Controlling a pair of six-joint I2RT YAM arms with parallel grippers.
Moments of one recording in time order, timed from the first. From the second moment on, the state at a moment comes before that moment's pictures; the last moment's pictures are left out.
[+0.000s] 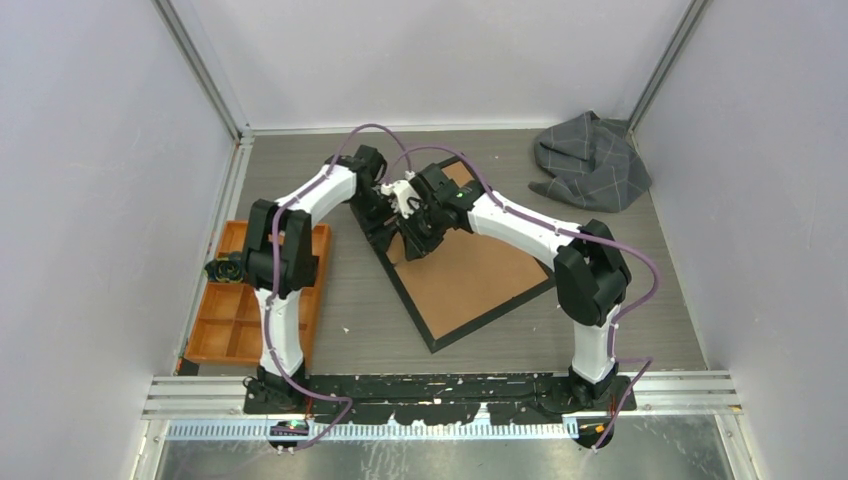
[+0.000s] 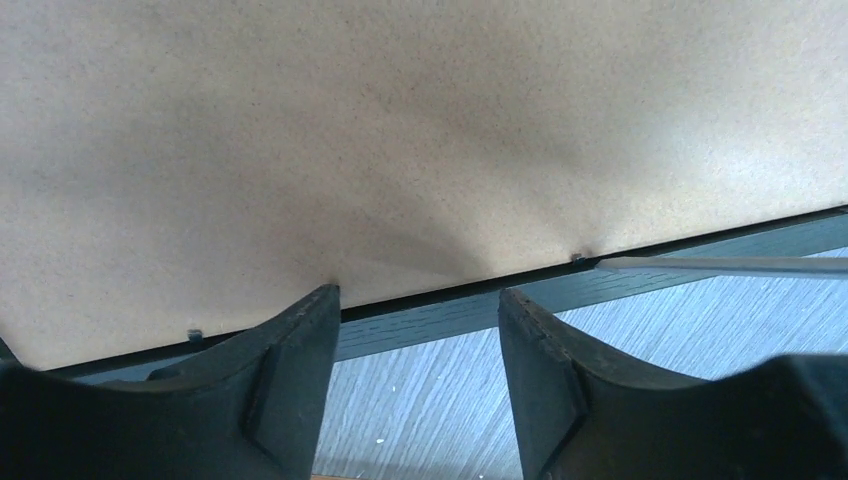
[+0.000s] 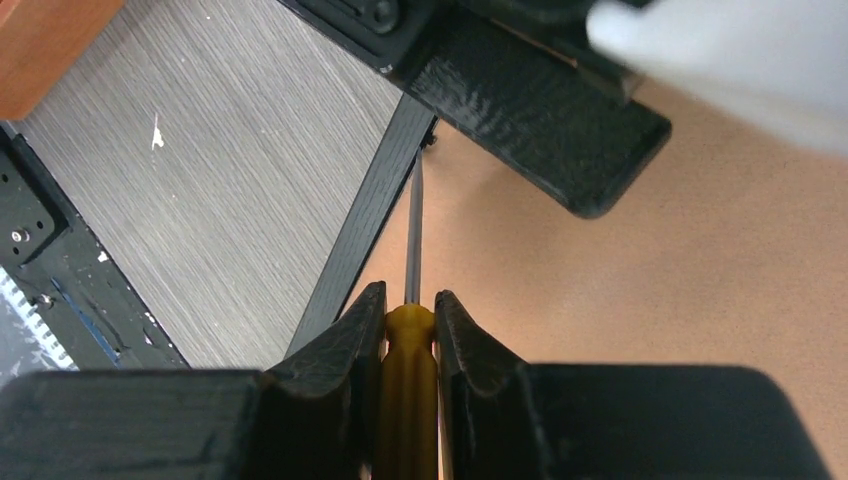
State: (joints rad) left arm -0.36 2.08 1.65 -0.97 0.38 0.78; right arm 0.78 1.91 1.56 -0.63 -0.34 -0.03
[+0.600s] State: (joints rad) left arm -0.17 1.84 1.30 -0.56 0.56 1.31; right arm 0.58 1.94 1.67 -0.69 -0.67 0.02
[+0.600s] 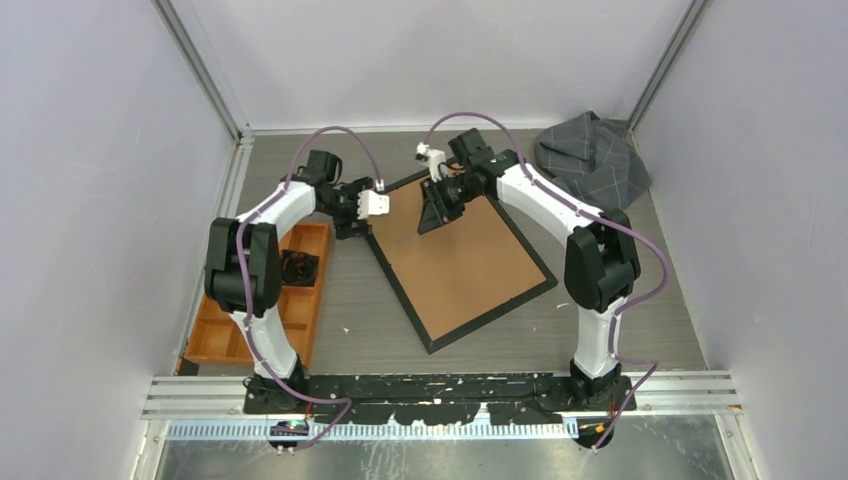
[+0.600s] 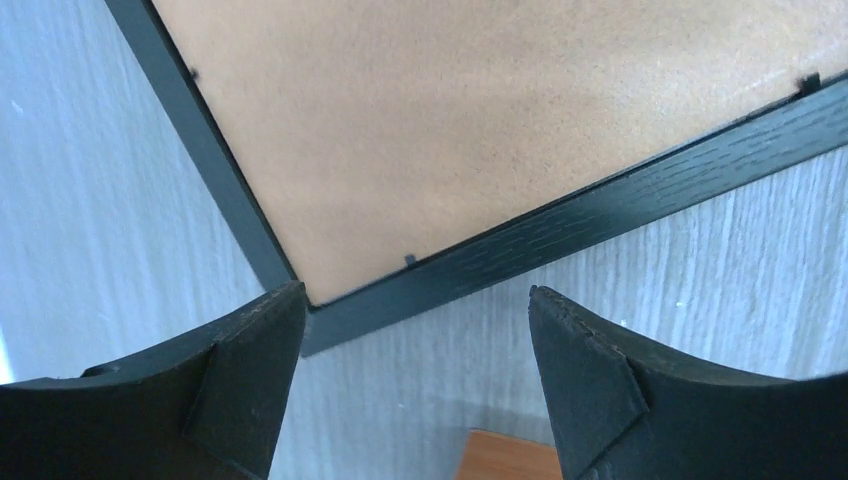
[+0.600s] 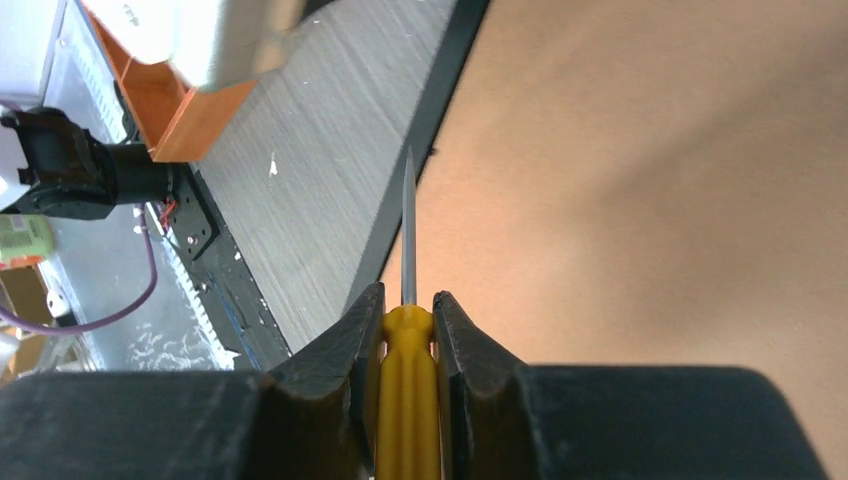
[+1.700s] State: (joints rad) left arm -0.26 1.92 1.32 -0.81 0.55 1.95; right arm 0.31 1.36 1.17 -1.12 -0.15 -0.50
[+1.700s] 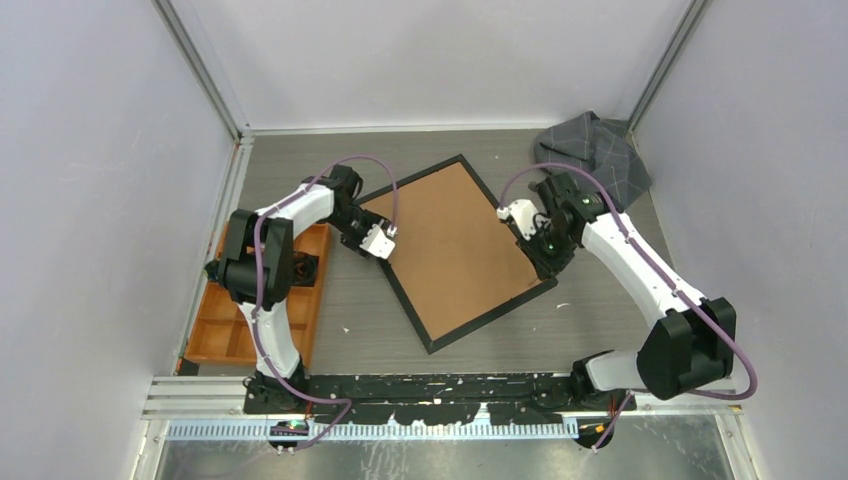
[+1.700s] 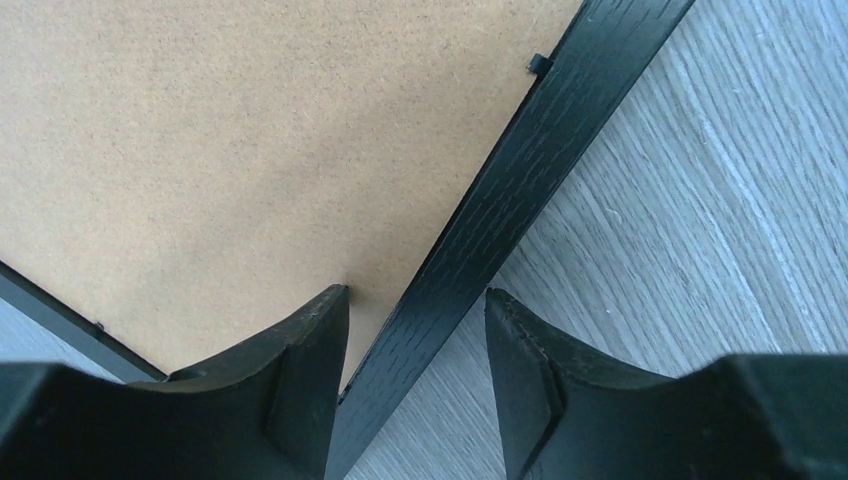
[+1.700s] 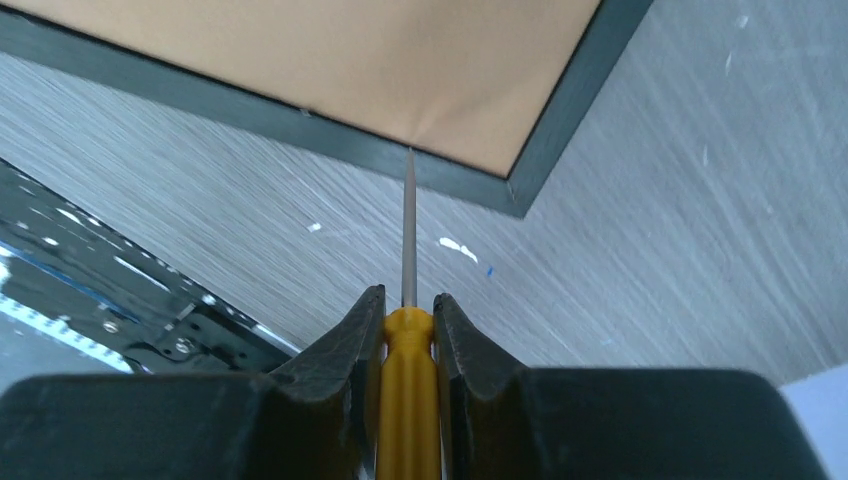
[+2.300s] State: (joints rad) left arm -0.31 1.91 1.32 -0.78 0.46 1.85; right arm 0.29 1.25 0.92 -1.00 0.01 -0.58
